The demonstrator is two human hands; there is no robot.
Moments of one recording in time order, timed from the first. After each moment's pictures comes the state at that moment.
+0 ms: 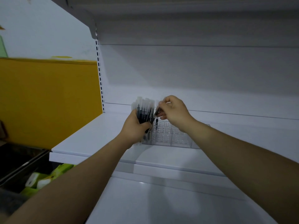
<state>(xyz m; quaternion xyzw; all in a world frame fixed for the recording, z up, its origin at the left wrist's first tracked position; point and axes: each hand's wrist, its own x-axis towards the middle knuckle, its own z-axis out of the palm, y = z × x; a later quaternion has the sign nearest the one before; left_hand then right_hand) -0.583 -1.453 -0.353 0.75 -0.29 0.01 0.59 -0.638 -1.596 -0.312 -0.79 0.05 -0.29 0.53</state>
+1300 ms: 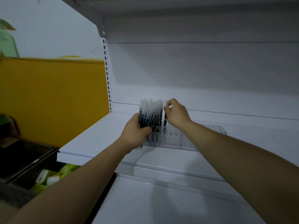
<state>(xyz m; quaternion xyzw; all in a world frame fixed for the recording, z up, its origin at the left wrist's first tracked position) -0.572 -1.435 -0.361 0.78 -0.28 0.00 0.56 -0.580 -1.613 -0.339 -0.89 0.13 -0.28 0.34</state>
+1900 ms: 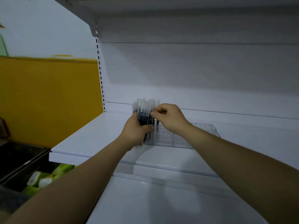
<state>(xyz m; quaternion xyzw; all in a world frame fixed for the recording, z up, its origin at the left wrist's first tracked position) -0.583 -1.451 -0.358 0.75 -0.29 -0.03 0.60 -0.627 -1.593 -0.332 -0.86 0.03 -0.27 0.43</state>
